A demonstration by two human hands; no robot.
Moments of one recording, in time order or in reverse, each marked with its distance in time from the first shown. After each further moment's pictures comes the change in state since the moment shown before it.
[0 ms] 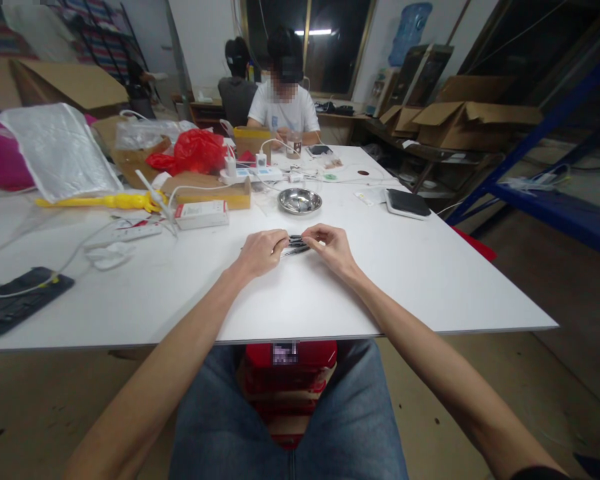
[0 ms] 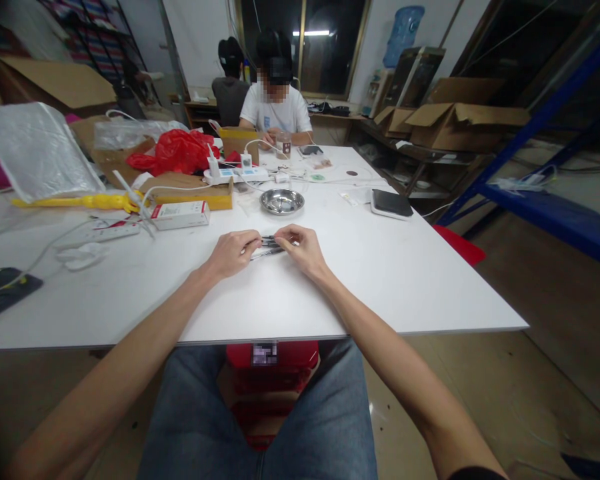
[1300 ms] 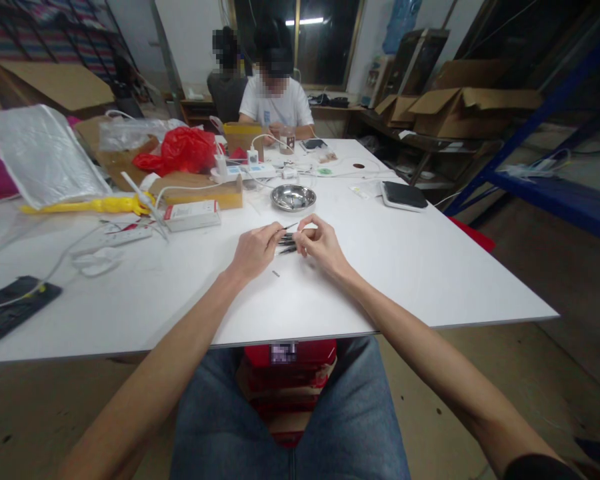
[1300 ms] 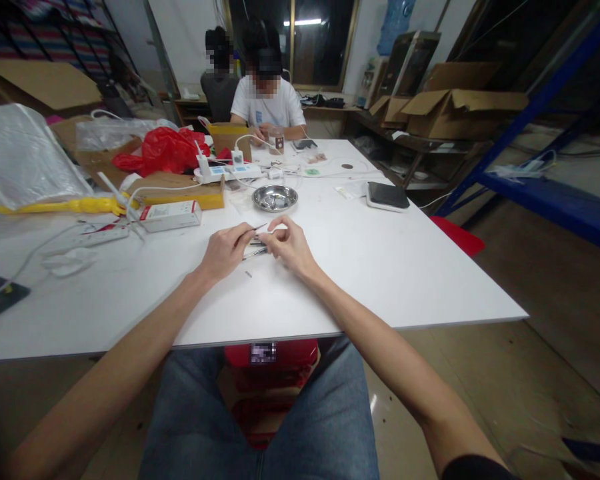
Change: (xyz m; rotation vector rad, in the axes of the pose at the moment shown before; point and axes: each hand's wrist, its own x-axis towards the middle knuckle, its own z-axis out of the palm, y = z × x) left_hand 0.001 0.009 0.007 -0.013 0.171 -0.033; right_hand -0.004 -0.013 0.011 0.138 -0.124 0.082
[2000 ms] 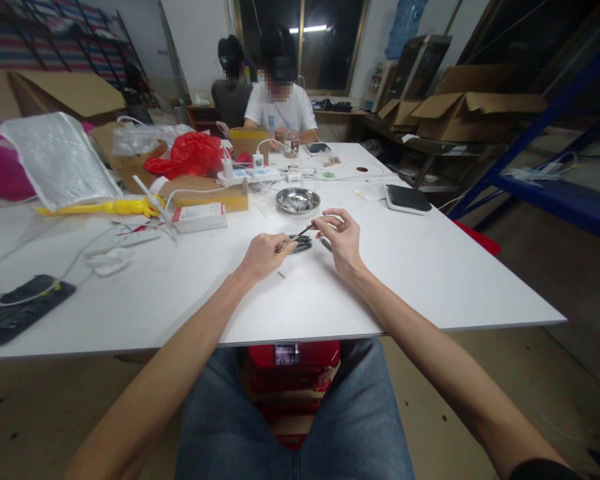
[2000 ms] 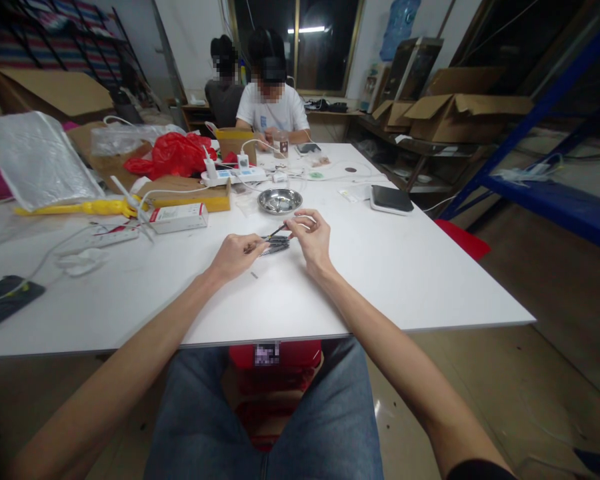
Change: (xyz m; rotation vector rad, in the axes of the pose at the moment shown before) left_hand -0.001 -0.003 0.007 -0.107 -0.079 -0.043; right_hand 0.009 0.008 -0.016 0.136 0.395 -0.089
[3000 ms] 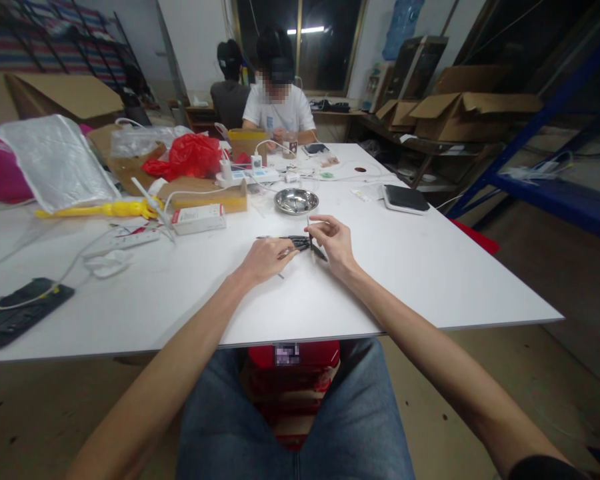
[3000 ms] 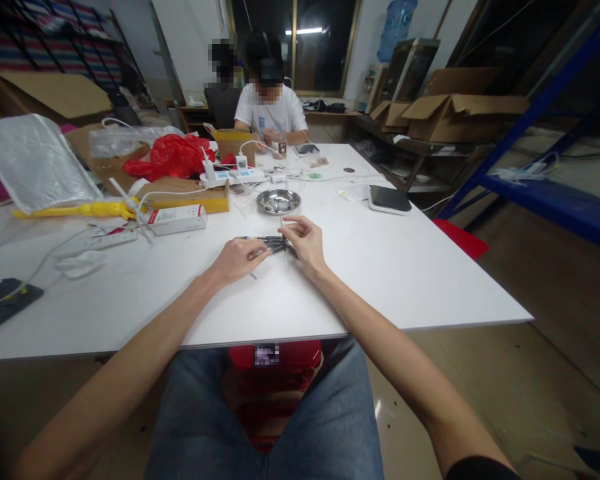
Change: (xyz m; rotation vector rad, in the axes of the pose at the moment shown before) left_hand 0.001 -0.004 0.001 0.126 -0.164 0.068; right_hand -0.003 0.008 0.002 -0.118 -0.052 0.105
